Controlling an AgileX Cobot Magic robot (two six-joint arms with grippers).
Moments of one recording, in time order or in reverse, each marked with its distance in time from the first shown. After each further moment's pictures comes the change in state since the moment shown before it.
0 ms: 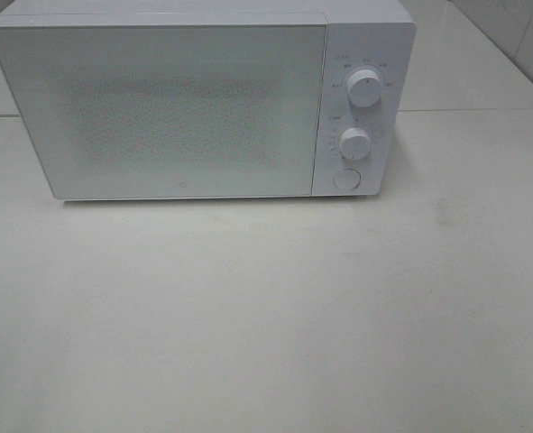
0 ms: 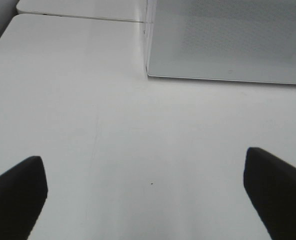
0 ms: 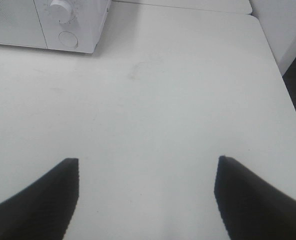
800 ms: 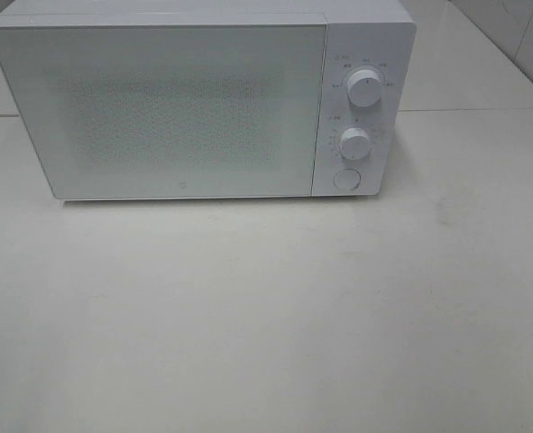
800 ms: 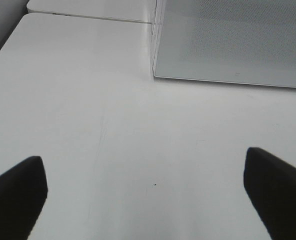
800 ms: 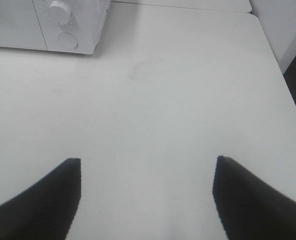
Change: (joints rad) left arm 0.024 0.000 0.000 -0.001 0.000 0.000; right arm 0.000 0.000 -0.001 0.004 0.000 0.019
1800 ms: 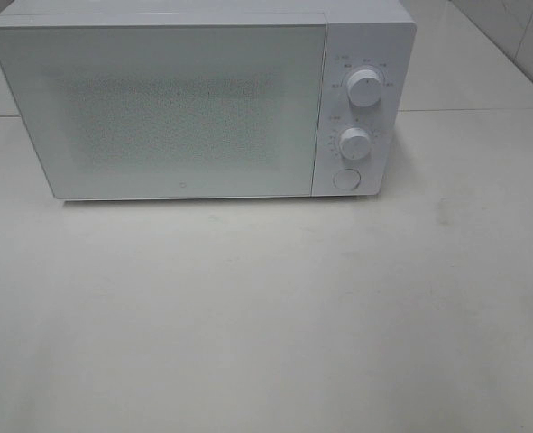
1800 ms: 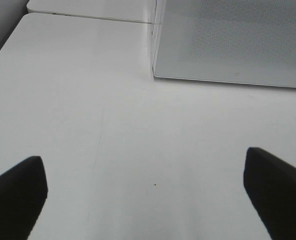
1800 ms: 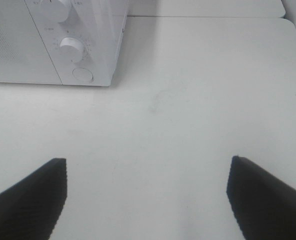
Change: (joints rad) left arm 0.000 0.000 0.000 0.000 0.000 0.000; right arm 0.000 0.507 -0.031 0.075 -0.421 0.021
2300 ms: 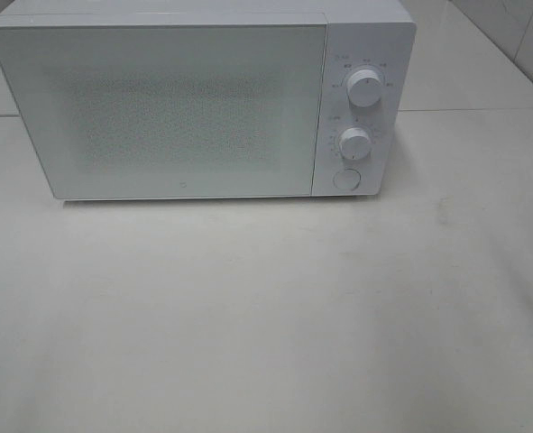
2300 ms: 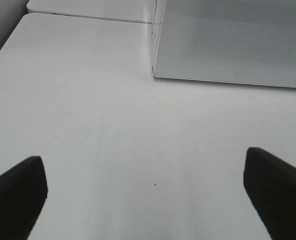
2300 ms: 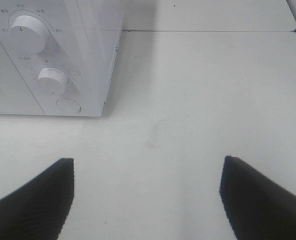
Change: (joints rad) left arm 0.000 0.000 0.000 0.000 0.000 0.000; right arm 0.000 0.362 0.000 0.000 -0.372 0.000
